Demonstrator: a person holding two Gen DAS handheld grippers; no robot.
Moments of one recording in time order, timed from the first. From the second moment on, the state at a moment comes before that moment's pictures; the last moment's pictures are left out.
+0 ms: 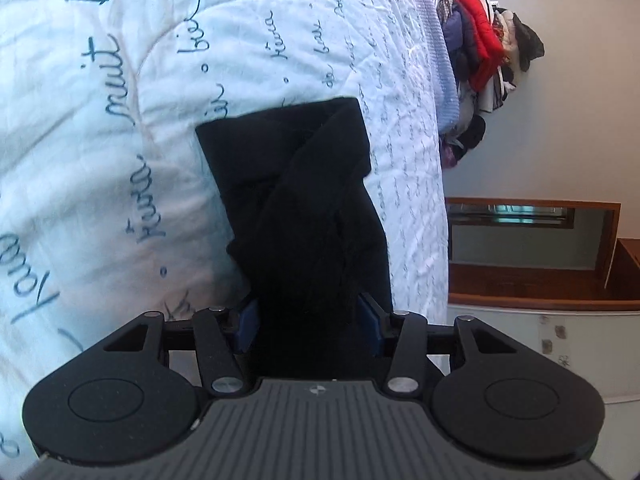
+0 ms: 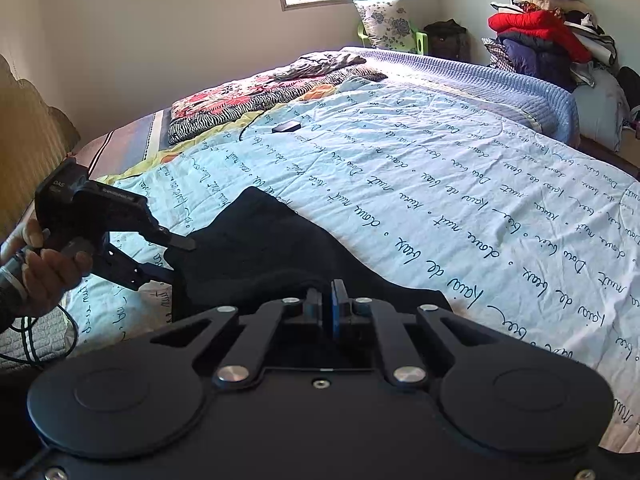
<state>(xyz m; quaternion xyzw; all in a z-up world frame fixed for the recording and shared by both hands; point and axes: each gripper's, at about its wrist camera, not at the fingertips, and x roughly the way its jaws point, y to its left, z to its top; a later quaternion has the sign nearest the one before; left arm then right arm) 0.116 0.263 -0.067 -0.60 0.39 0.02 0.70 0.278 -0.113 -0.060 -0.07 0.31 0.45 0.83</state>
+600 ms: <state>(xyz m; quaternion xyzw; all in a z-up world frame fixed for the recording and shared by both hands) 0.132 0.259 -0.087 -0.61 0.41 0.02 0.67 0.279 -0.110 -0.059 -0.07 0.31 0.45 0.83</state>
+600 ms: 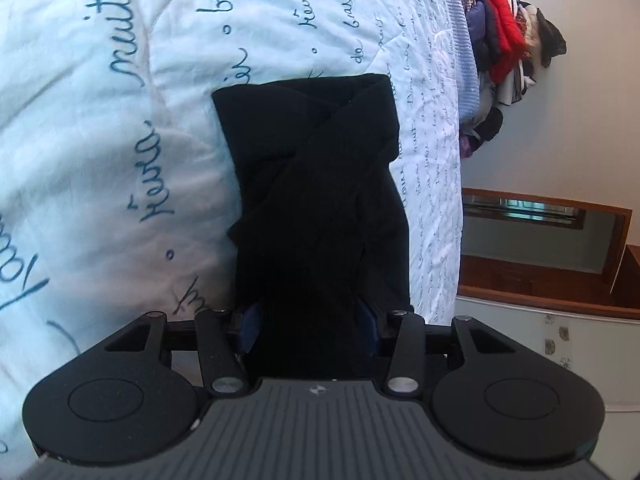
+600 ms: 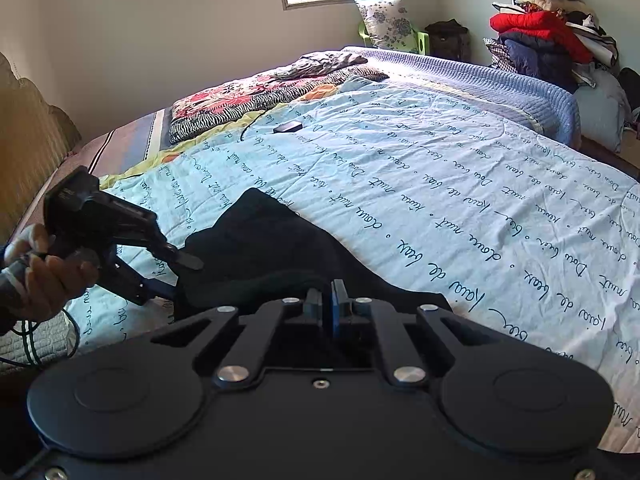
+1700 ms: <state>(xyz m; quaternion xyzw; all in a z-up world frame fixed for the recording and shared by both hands) 0.136 0.305 -0.040 -0.37 0.46 0.02 0.81 0.175 -0.076 -0.129 -0.10 0.34 0.42 0.84</state>
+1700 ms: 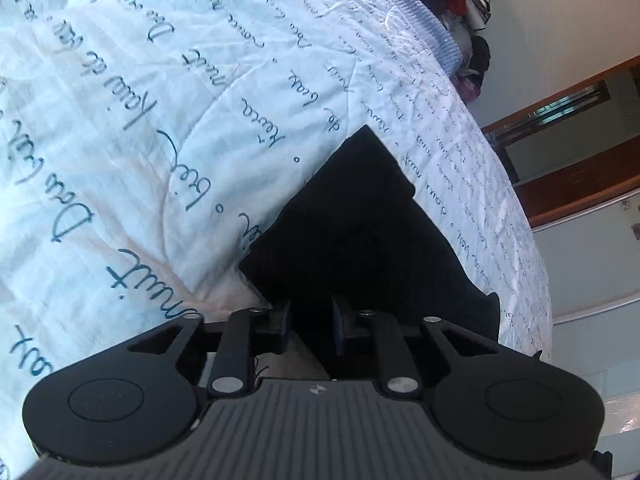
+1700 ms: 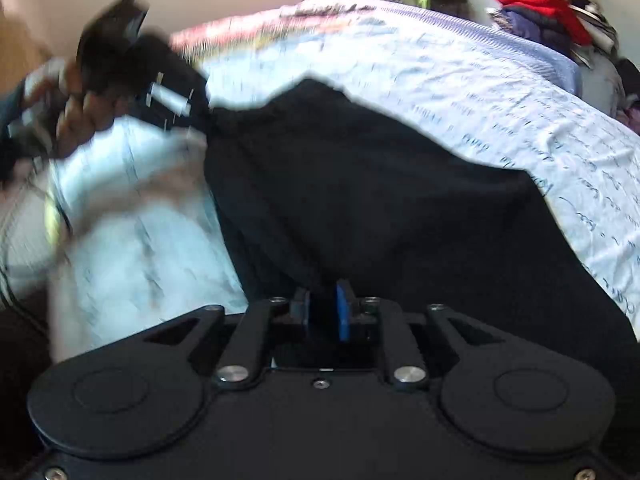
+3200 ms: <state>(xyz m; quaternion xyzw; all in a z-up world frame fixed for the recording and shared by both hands) 0.230 0.000 -0.055 -0.38 0.48 -0.33 0.72 0.302 -0.378 -0.103 0.30 0.39 0.09 0.86</state>
